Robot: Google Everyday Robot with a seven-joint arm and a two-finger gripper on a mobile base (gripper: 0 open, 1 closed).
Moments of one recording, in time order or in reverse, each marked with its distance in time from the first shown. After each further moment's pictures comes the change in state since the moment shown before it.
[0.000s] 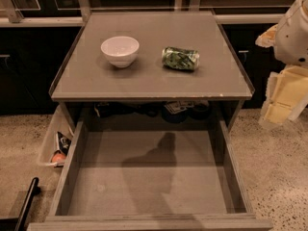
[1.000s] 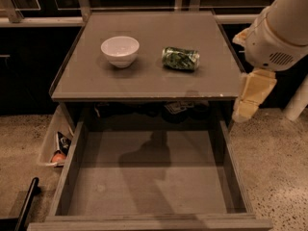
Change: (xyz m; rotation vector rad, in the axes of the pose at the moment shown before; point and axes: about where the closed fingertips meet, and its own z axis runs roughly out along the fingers) arm -0.028 -0.026 0.036 0.068 -0.039 -0.059
